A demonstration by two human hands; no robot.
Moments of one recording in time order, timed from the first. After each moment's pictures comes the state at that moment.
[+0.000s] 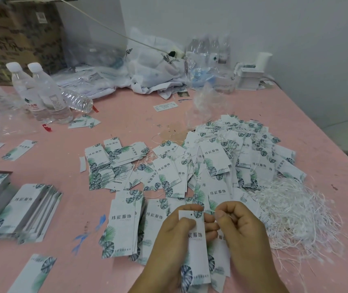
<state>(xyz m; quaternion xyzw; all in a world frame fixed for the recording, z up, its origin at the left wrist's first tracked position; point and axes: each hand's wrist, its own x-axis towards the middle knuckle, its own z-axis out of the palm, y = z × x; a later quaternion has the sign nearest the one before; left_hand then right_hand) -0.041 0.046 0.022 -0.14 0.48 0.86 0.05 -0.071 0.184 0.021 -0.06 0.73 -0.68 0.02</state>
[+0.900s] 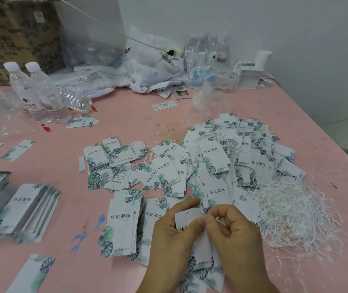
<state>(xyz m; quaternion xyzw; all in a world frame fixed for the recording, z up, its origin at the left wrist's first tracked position) -0.038 0.052 0.019 -0.14 0.59 0.79 -0.07 -0.063 0.175 0.019 -0.08 0.83 -0.55 -0.07</state>
